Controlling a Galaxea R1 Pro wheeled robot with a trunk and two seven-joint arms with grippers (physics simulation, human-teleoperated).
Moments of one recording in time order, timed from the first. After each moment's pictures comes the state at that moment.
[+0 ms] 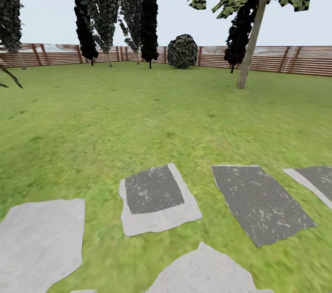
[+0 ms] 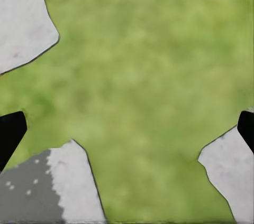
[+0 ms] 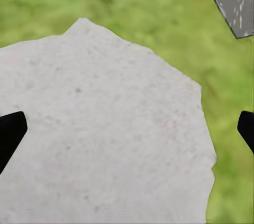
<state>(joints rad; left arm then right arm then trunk) -0.29 0.11 0.02 -0.19 0.03 -0.33 0.00 -0.16 -0.09 -0.02 -0.44 0.01 -0.31 0.01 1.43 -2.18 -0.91</state>
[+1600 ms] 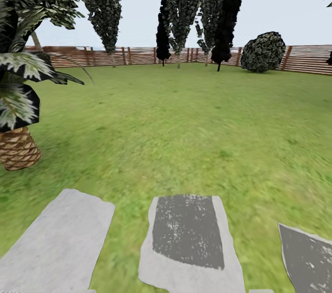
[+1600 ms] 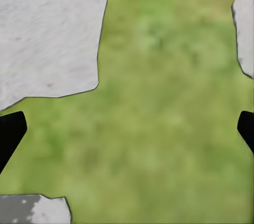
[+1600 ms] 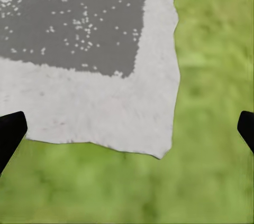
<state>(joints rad) -0.29 0.11 0.02 -0.19 0.03 -0.33 0.00 -0.16 -0.09 -0.02 -0.44 0.01 -0.31 0.01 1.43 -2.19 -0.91</state>
